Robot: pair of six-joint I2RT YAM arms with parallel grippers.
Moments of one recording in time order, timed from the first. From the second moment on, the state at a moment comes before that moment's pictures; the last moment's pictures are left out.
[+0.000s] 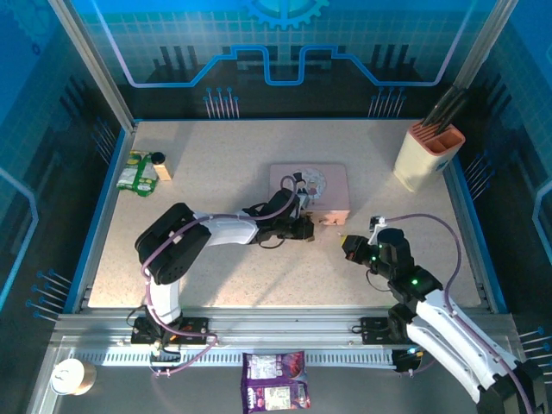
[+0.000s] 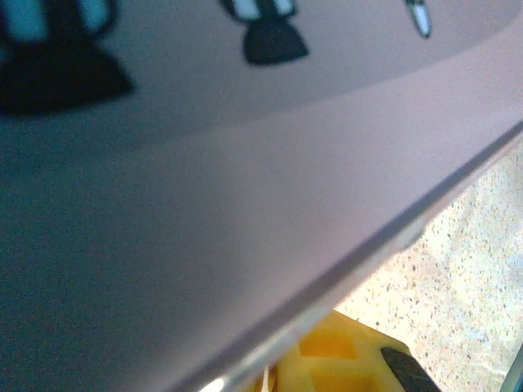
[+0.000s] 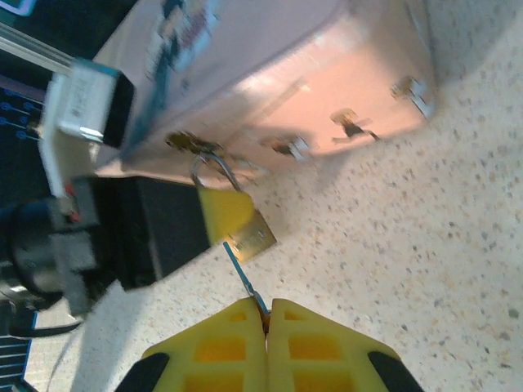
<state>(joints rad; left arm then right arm) -0.75 1.89 1.04 0.06 0.26 -0.71 0.44 0.61 0.25 -0.21 -0.15 0.86</state>
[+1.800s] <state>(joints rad) -0.62 1.85 0.86 0.42 0.38 -1.16 0.41 1.78 0.17 1.25 -0.57 1.52</state>
